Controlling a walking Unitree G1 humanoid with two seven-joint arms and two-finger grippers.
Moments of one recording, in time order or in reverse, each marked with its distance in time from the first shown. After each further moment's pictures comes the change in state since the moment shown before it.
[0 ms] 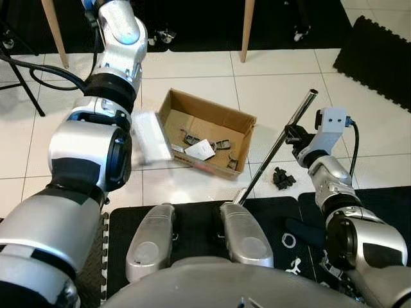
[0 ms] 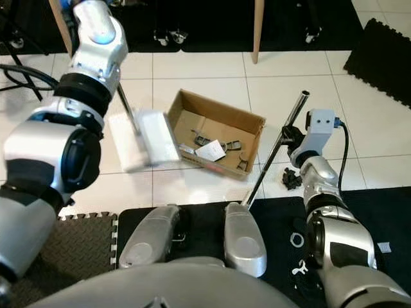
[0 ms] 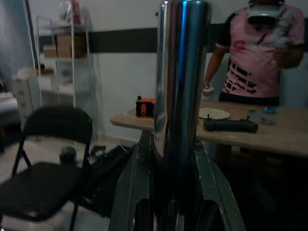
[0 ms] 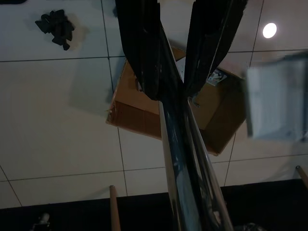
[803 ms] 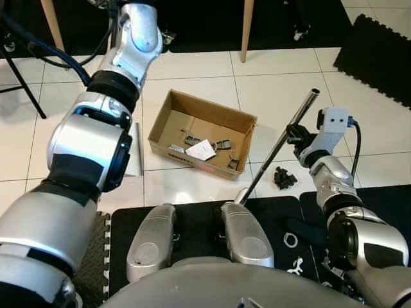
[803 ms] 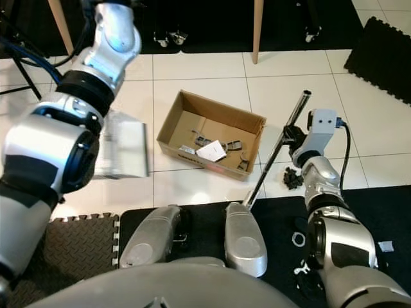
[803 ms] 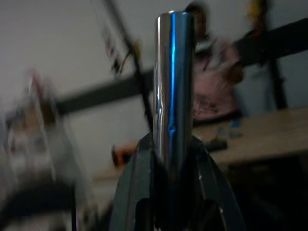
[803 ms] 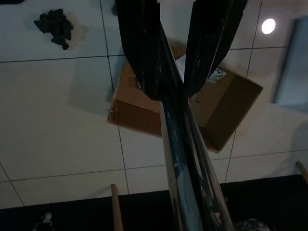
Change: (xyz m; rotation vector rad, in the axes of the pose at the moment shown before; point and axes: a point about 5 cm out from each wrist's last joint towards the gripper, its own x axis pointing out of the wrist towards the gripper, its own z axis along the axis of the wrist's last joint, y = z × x) left arm -0.003 -0.017 0.009 0.136 -0.134 -0.197; right arm 0.000 0.000 0.001 -0.001 -0.006 0.000
